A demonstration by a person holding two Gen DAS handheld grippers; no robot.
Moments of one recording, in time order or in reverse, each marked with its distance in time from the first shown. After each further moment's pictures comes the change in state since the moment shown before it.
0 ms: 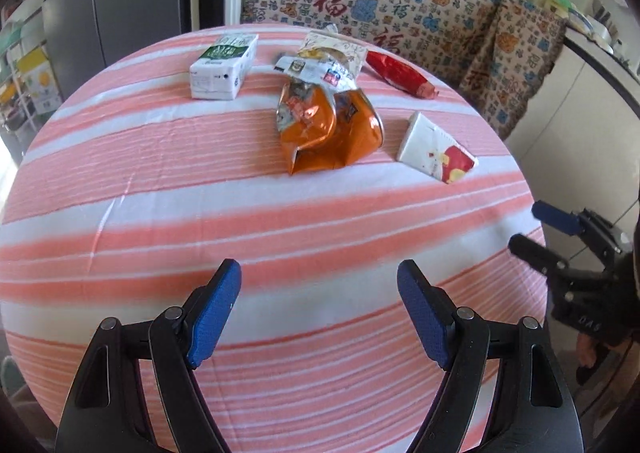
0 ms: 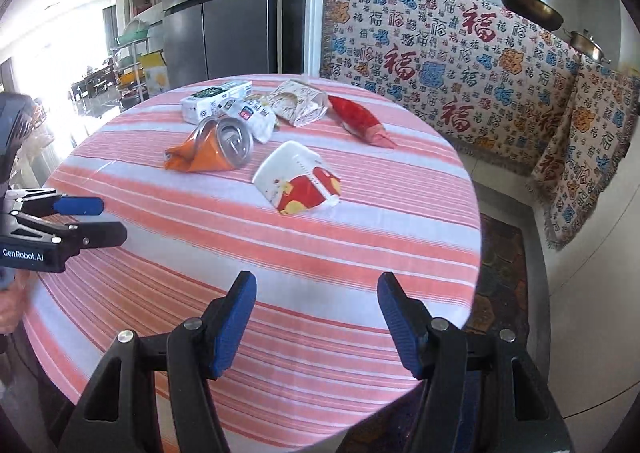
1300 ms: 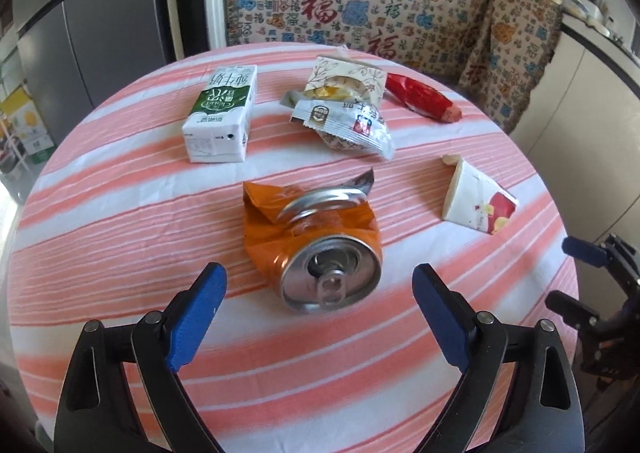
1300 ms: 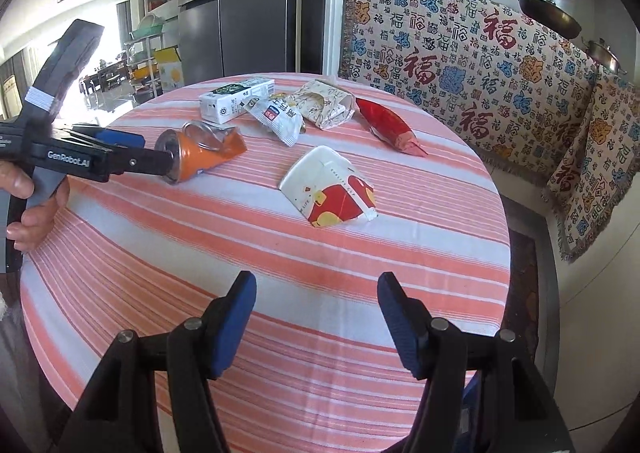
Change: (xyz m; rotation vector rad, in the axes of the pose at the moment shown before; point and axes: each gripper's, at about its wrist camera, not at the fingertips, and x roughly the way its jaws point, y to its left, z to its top) left arm 0.025 0.015 0.046 0.094 -0.003 0.020; right arm 0.009 0.018 0.003 -0.032 -0.010 0.026
